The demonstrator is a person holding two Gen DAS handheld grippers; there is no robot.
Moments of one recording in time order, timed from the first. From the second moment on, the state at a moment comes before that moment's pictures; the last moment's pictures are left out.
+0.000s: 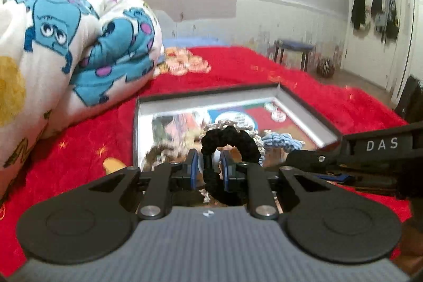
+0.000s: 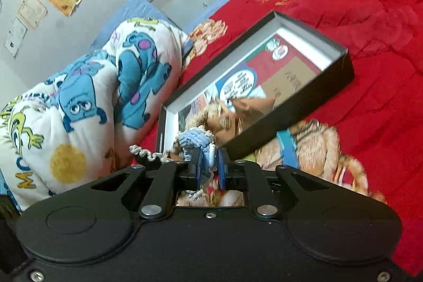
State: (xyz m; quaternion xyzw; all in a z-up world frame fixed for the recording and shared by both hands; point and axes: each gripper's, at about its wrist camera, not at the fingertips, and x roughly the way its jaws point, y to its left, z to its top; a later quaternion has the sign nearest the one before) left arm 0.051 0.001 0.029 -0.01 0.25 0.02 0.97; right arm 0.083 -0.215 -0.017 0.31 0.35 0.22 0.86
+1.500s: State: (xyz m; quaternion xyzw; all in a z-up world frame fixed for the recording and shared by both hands) left arm 0.173 -0.007 -0.021 -0.09 0.25 0.03 0.96; right arm 0.198 -0.219 -0.058 0.30 0.27 0.16 0.90
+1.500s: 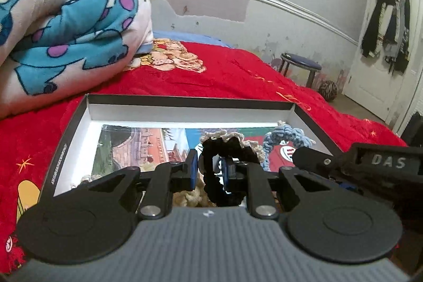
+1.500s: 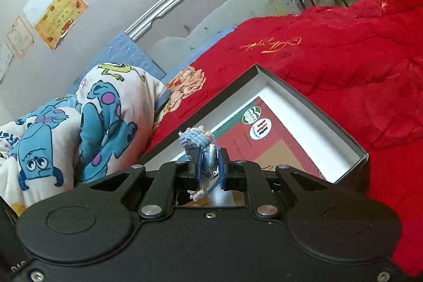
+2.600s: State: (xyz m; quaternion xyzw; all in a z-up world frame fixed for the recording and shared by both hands) left arm 0.172 -0.018 -0.032 -0.05 0.24 0.06 0.97; right arm 0.199 -0.219 -0.061 0.29 0.28 0.16 0.90
